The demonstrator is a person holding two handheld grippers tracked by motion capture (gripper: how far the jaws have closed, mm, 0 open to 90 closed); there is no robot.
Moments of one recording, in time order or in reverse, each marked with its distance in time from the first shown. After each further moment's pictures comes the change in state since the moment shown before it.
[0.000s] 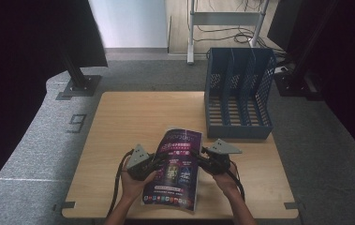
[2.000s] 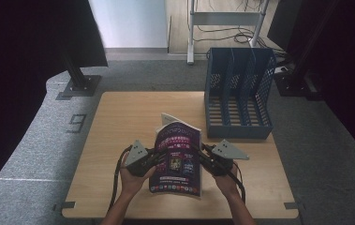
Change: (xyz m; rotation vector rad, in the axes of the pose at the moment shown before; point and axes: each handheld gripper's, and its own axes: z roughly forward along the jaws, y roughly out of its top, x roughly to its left) left arm 0.004 0.018 0.000 -0.054 0.016 0.046; right arm 0.015 0.020 -0.021 -0.195 -0.004 -0.045
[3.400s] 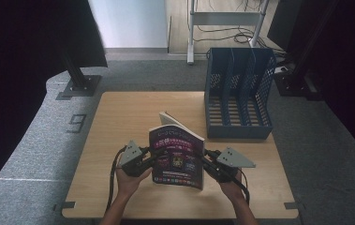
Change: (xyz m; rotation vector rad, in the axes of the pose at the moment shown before) left arm 0.009 -0.010 -0.010 -0.007 0.002 -0.052; right arm 0.002 -0.006 -0.019 -0.040 0.061 -0.057
